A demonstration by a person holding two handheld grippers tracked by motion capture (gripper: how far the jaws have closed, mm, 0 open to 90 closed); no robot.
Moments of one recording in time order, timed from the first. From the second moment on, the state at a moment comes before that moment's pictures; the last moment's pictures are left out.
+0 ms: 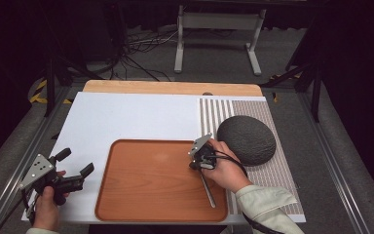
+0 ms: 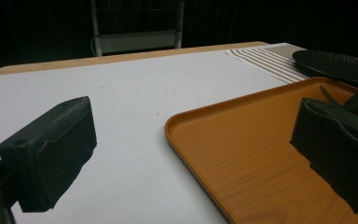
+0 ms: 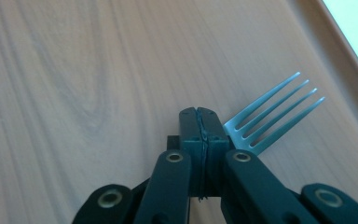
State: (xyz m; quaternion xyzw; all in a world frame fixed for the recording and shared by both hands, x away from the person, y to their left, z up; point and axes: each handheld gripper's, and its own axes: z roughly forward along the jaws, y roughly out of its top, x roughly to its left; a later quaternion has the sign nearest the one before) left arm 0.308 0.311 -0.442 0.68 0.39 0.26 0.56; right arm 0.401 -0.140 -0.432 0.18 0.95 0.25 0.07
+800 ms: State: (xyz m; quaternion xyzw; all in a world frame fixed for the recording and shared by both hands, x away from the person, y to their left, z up) left arm 0.308 0.310 -0.442 0.68 0.39 0.26 0.56; right arm 0.409 -0.168 -0.430 0.22 0.94 0.24 0.08
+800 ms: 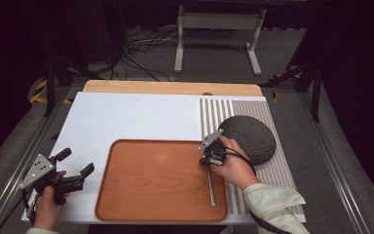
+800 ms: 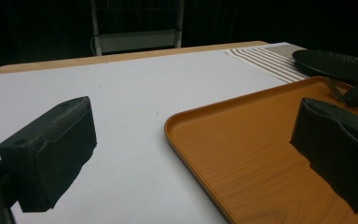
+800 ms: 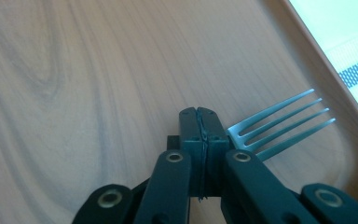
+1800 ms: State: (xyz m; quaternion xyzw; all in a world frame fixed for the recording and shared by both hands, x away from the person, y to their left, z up) left arm 0.309 0.309 -0.441 0.68 0.39 0.26 0.56; right arm 0.395 -0.177 -0.389 0.23 0.89 0.37 0.10
